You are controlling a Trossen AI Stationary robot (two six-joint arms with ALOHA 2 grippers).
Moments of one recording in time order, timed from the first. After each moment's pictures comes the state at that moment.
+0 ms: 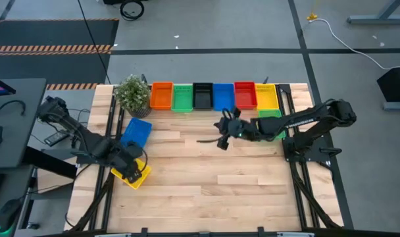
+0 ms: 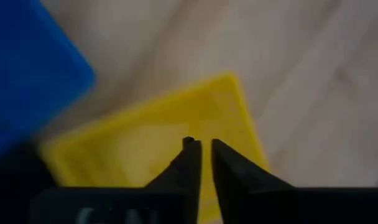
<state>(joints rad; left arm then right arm) -0.62 1.04 0.81 -1.08 -0.16 -1.23 0.05 1.42 0.87 -0.08 0.51 0.09</state>
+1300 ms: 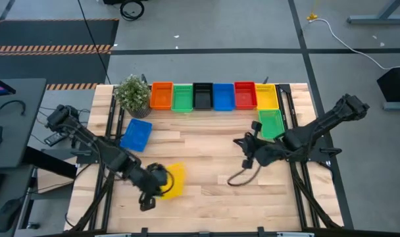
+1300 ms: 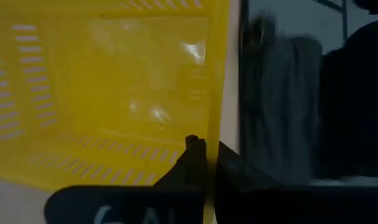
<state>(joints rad) -0.61 1.38 1.08 -0.59 0.01 -0.77 0.46 1.17 0.87 -0.48 0.78 0.24</state>
